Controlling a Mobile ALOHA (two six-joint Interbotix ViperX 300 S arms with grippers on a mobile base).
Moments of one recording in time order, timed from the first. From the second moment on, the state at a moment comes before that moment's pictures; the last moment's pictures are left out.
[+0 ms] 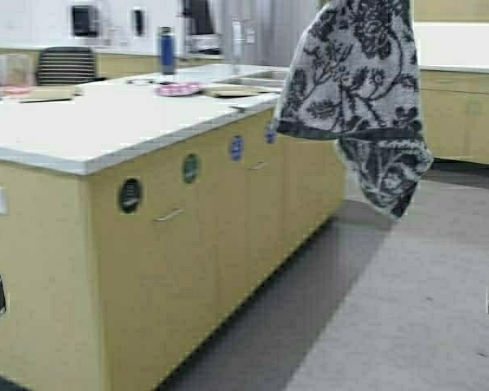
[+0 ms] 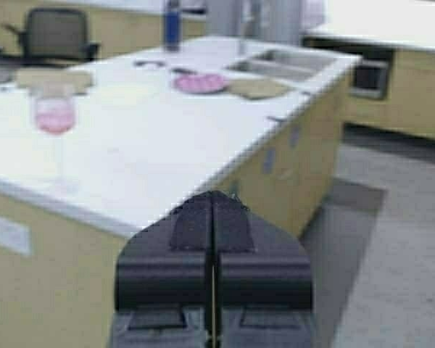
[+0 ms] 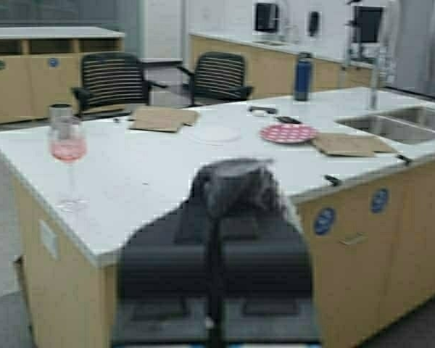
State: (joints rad) left arm -0.02 -1.18 1.33 -0.01 -0.27 -0.08; right arm 0.42 -0.62 0.94 -0.04 -0.51 -0.01
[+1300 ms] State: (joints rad) left arm -0.02 -1.02 1.32 0.00 -0.39 -0.09; right arm 0.42 -0.60 0.94 -0.04 -0.51 -0.01
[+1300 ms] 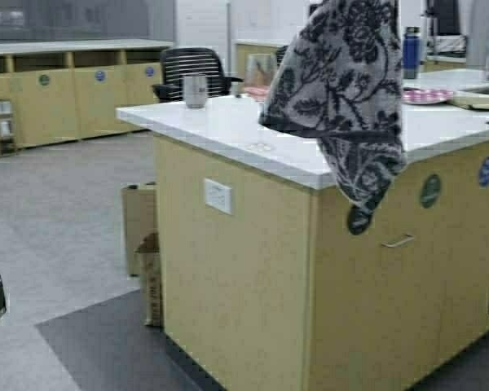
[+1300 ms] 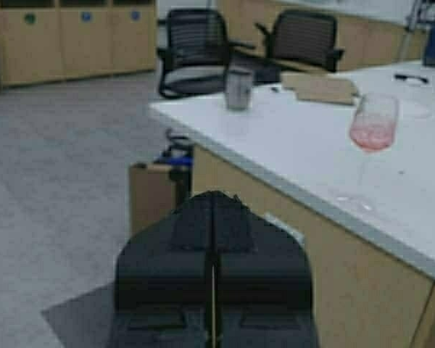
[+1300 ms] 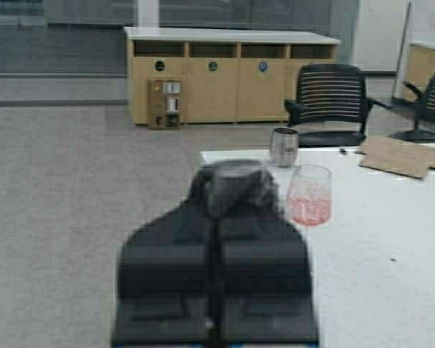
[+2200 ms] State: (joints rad) left arm -0.34 -0.17 1.07 0.07 -0.90 -0.10; right arm 0.42 -0.62 0.94 -0.04 -0.52 -0.01
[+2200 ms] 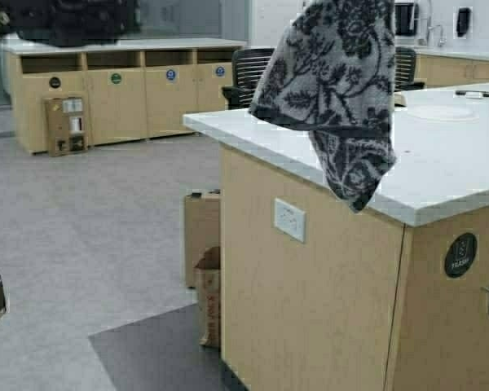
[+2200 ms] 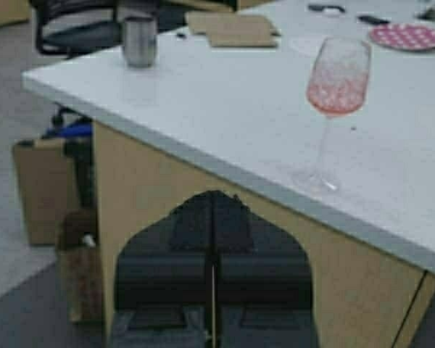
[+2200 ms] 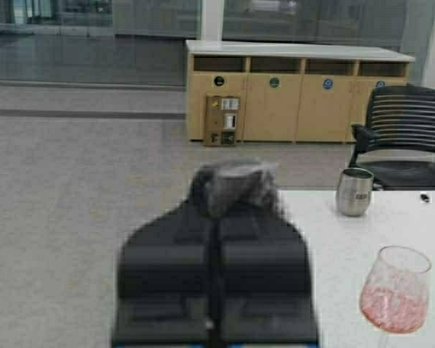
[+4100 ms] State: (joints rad) left arm -0.41 0.73 0.78 0.02 -1.42 0.03; right arm 0.41 -0.58 0.94 -0.04 -0.52 -0.10
